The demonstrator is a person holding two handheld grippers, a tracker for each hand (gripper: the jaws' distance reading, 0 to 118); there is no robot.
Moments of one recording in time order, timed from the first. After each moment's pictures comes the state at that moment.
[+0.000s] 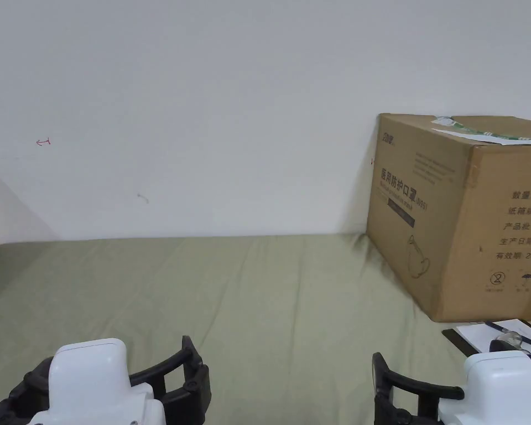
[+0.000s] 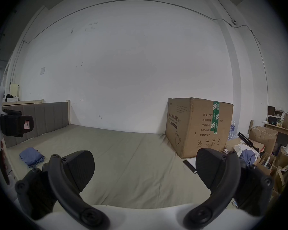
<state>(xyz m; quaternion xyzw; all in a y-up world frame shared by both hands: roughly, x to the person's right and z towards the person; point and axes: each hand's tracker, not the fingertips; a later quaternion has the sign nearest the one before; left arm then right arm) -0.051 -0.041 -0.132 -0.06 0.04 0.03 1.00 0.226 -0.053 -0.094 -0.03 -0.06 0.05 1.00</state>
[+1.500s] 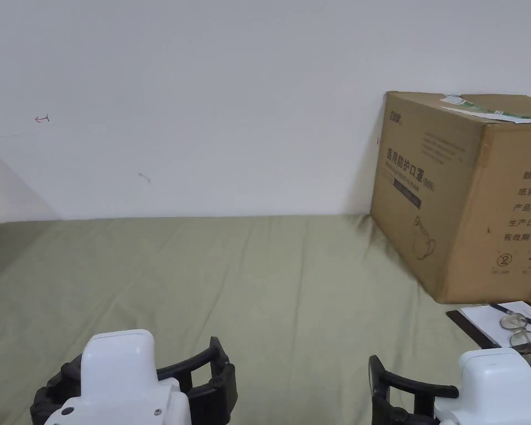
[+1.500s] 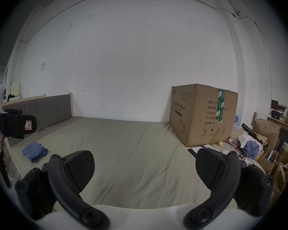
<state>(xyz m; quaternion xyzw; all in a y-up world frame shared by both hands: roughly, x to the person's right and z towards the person) -0.047 -0.052 -0.137 -0.12 -0.01 0.04 0.99 0.223 -0.073 -0.102 -0.07 -0.04 0.03 1.00</state>
